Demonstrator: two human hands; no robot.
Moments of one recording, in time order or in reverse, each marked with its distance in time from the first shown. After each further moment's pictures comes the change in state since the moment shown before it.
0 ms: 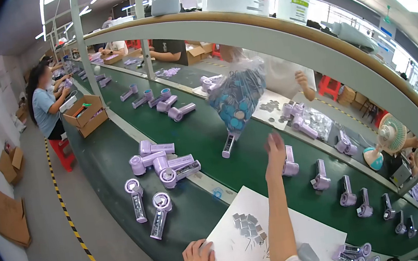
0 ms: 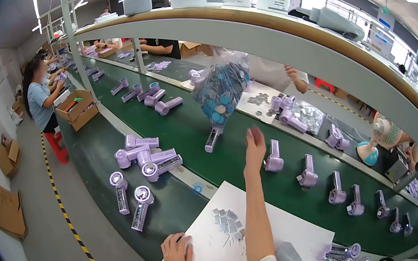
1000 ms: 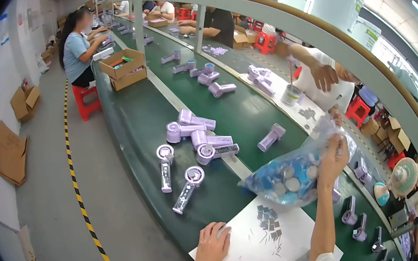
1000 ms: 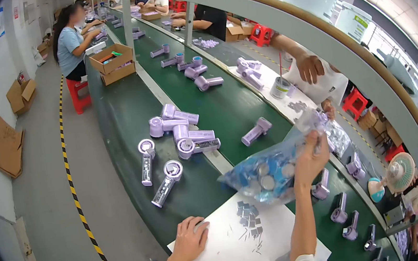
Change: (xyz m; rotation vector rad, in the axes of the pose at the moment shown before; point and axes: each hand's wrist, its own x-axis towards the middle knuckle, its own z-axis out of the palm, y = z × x) left_hand 0.000 -0.012 0.001 -0.081 0.095 -0.061; right_hand -0.057 -0.146 0.034 -0.481 -0.075 -0.580
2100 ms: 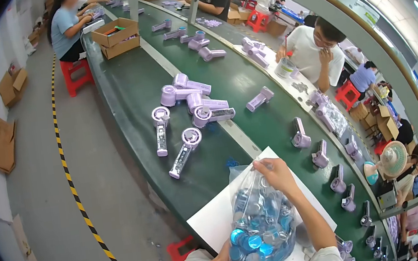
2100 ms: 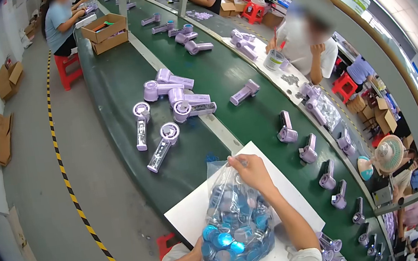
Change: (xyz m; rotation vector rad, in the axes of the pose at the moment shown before) left_hand -0.065 0.077 -0.015 -2.015 -0.654 -1.471; right_hand -0.131 -0.004 -0.015 -0.198 -1.134 0.323
